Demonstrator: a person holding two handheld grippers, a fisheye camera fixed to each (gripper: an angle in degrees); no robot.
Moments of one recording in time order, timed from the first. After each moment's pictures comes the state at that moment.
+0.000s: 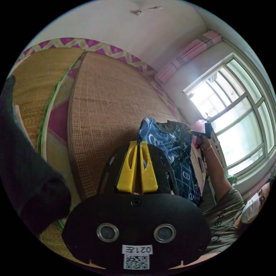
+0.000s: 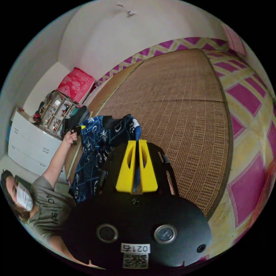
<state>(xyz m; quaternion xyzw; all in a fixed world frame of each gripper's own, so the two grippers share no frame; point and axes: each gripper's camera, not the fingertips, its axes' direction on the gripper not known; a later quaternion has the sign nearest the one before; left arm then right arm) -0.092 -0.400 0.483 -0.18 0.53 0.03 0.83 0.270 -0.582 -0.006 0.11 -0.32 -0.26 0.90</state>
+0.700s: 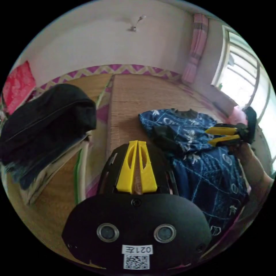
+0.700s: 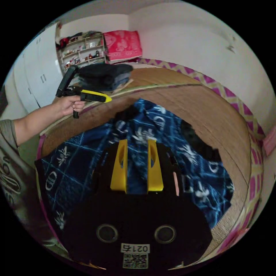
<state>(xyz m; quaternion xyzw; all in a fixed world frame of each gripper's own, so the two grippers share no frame) -0.023 -0.261 0.325 -0.06 0.23 0.06 0.97 -0.074 -0.345 0.009 0.21 -0.17 -0.55 0.79</state>
